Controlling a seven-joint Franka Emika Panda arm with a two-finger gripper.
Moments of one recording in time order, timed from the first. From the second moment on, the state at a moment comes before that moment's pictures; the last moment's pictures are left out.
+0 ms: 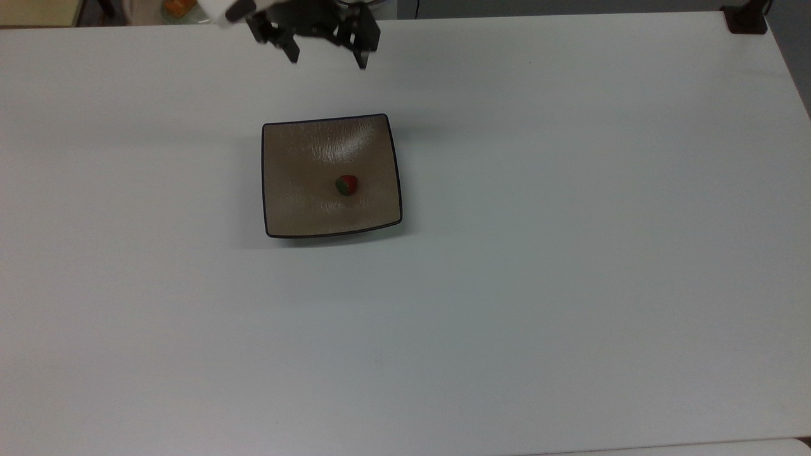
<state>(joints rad) 0.03 0.14 -0.02 -1.53 0.16 1.54 0.13</state>
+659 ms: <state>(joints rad) 0.08 -0.04 -0.02 -1.57 0.09 1.53 0.12</state>
